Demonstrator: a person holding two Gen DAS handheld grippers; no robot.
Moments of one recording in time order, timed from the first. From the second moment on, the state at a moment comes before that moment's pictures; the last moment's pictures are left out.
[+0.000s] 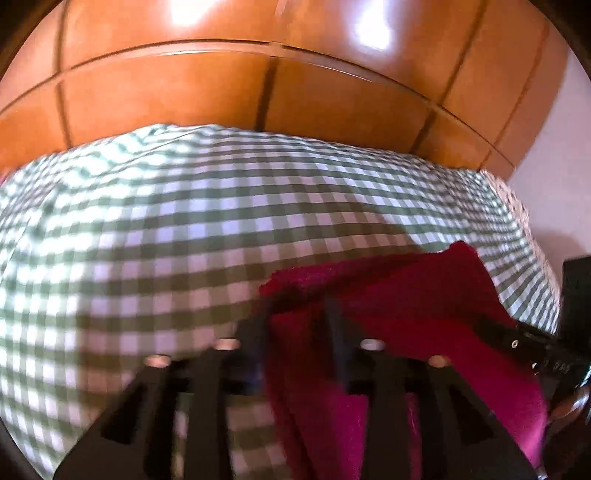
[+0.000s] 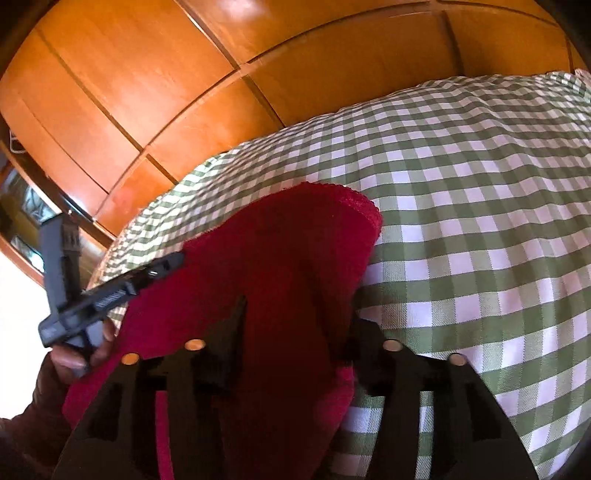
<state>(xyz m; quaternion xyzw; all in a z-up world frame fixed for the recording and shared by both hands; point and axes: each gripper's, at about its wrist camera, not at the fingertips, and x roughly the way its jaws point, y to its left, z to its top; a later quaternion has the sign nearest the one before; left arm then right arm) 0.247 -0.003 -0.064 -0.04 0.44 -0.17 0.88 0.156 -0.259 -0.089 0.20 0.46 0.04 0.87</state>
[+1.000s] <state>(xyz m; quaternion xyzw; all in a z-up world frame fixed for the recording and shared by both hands) 0.141 0.029 -0.102 -0.14 0.43 -0.30 0.84 0.100 -0.239 -0.110 0.28 0.49 0.14 0.81</state>
